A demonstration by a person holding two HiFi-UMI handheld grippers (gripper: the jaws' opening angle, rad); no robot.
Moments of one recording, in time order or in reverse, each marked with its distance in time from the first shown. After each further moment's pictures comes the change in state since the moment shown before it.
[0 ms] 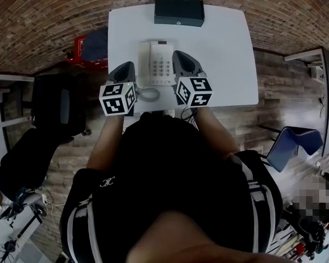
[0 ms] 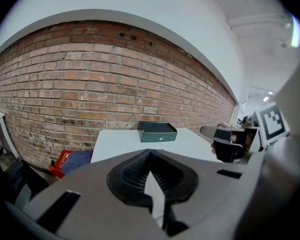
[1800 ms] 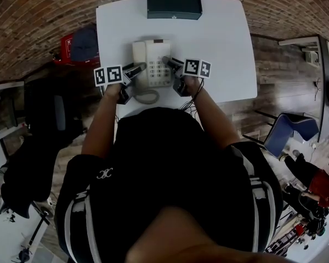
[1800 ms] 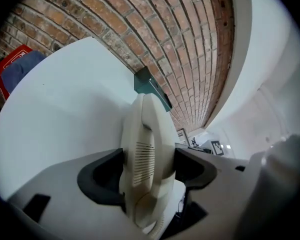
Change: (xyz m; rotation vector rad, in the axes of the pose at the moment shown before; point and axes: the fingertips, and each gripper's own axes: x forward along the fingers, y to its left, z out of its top) left arm 0.126 0.010 -0.111 -0.561 0.410 -0.540; right arm 0.079 -0.054 -0.172 0.707 0.485 0.140
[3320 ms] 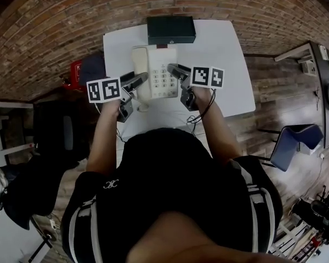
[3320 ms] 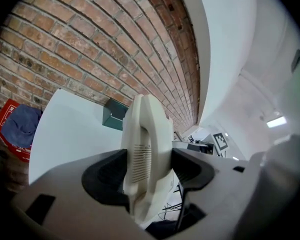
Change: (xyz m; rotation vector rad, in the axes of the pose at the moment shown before) left arm -0.074 -0.137 0.059 0.240 -0.097 -0.014; right arm -0.089 0.126 0.069 -0.188 -0.108 -0.008
